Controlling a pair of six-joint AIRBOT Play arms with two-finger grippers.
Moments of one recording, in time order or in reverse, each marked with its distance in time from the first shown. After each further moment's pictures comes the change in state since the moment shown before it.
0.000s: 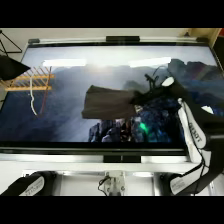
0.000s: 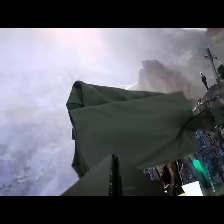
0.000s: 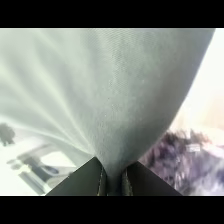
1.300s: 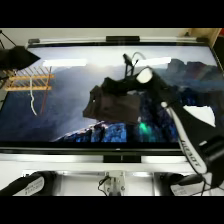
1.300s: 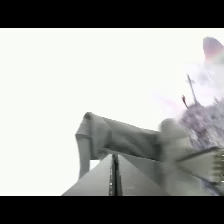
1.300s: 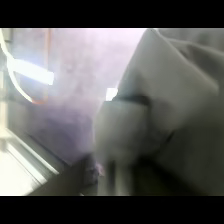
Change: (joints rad) left arm -0.001 -0.103 0.004 -0.008 0.163 -0.012; right arm 0.411 0.114 0.085 0.021 -0.352 0.328
